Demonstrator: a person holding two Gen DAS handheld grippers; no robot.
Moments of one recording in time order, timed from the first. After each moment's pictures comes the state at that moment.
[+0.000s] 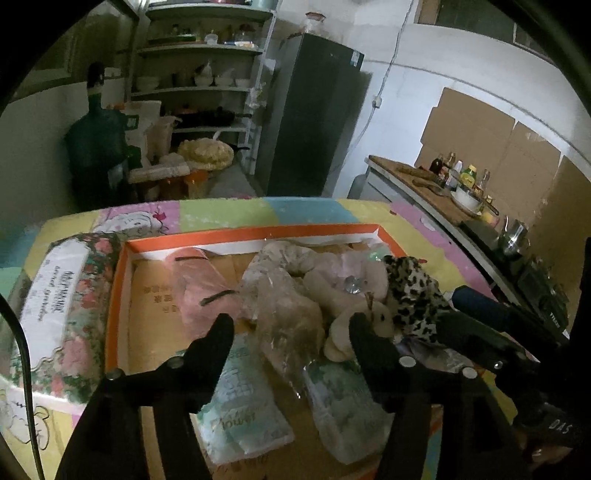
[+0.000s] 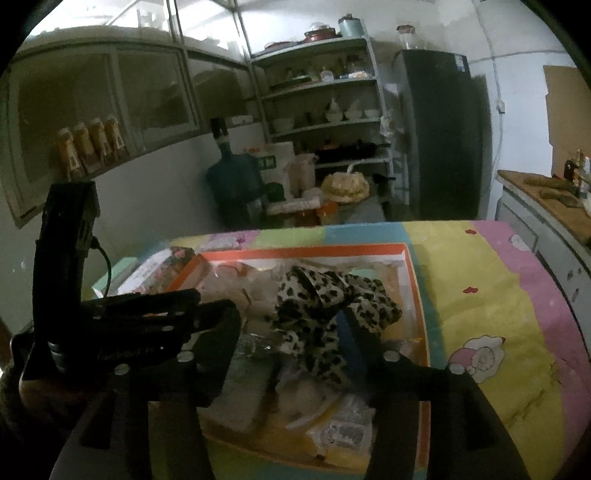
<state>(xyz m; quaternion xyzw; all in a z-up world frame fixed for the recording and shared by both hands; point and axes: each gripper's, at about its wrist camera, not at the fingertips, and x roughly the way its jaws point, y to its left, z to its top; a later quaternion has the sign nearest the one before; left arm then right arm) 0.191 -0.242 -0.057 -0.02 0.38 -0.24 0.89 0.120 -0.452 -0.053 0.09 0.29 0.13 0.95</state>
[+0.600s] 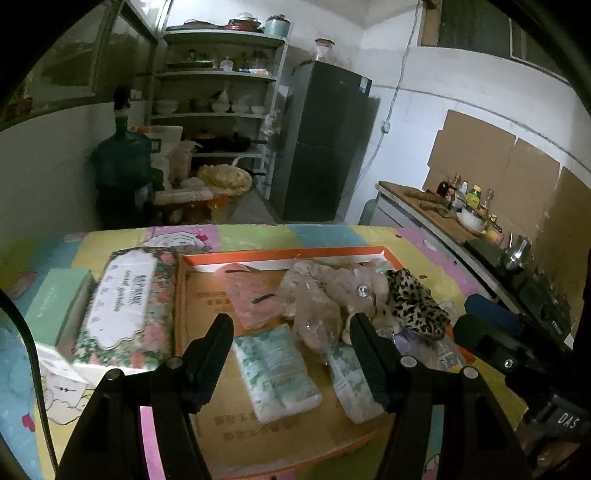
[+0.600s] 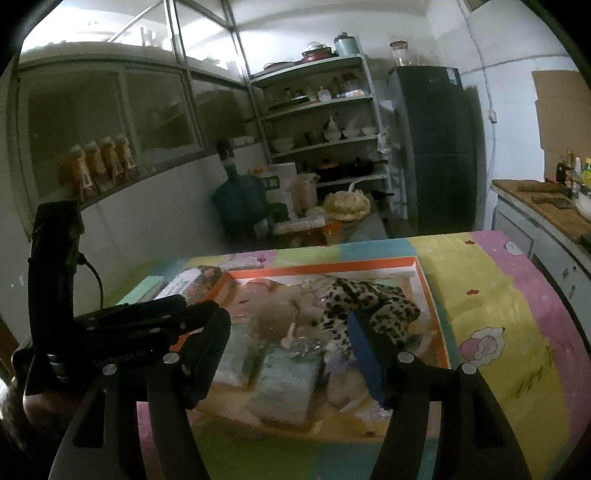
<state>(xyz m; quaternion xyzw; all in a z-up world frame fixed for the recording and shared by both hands) 0.153 -0.196 -0.026 -0.03 0.33 -0.21 0.92 0.082 -0.424 -0.028 0.11 0.25 0.11 0.96</state>
